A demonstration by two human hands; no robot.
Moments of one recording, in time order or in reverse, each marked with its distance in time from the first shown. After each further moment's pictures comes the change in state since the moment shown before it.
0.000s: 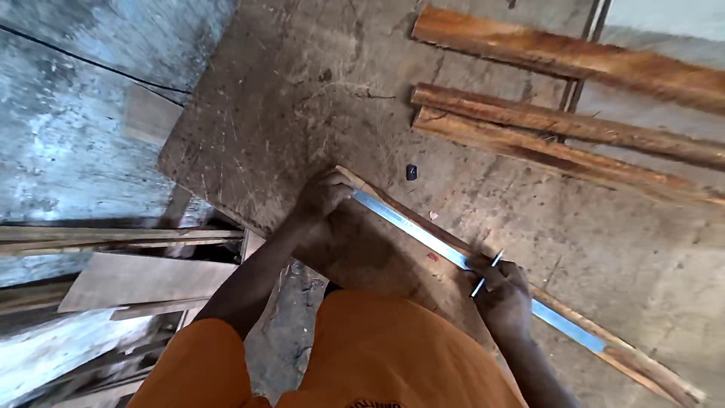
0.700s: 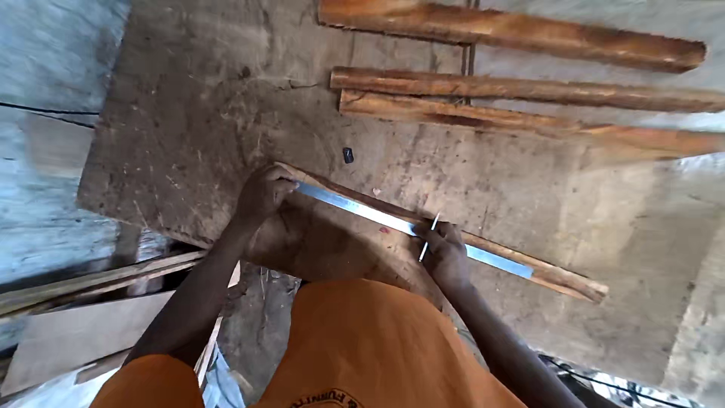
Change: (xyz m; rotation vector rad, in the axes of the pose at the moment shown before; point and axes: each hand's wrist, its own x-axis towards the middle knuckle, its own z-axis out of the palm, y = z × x) left_hand 0.009 -0.003 -0.011 -0.021 -0.161 0.021; right_hand -0.004 -0.007 0.003 -0.005 0.058 0.054
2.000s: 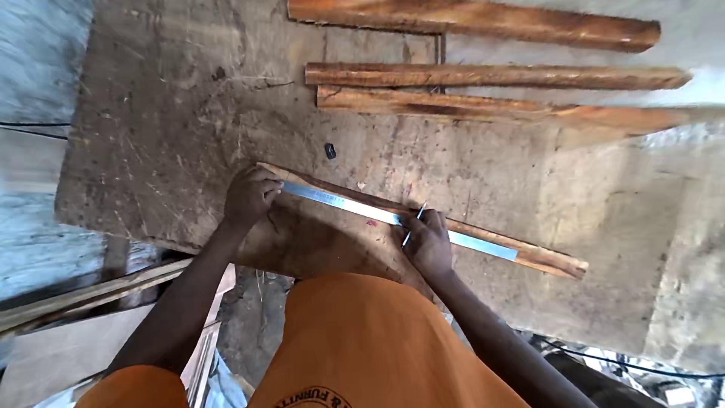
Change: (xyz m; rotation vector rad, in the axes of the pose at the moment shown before) left_hand 0.001 0.016 -0.001 0.077 -0.055 -0.120; right_hand 0.006 -0.018 0.001 -0.134 -0.015 0.105
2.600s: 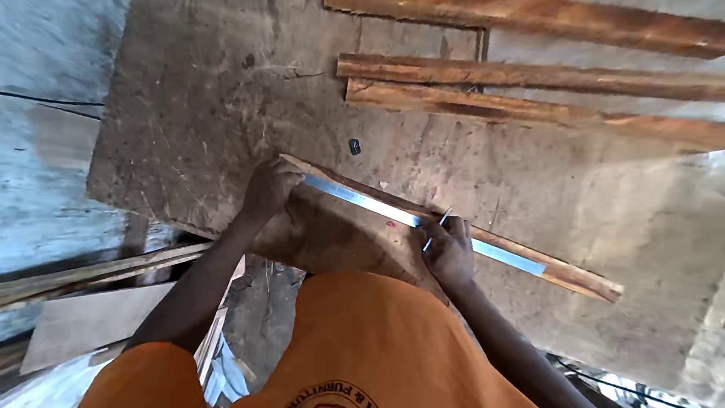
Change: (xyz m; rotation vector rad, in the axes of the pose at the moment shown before) left_hand -0.002 0.005 -0.009 0.010 -0.037 0.004; right_hand -0.004 0.000 0.003 -0.004 0.008 -0.032
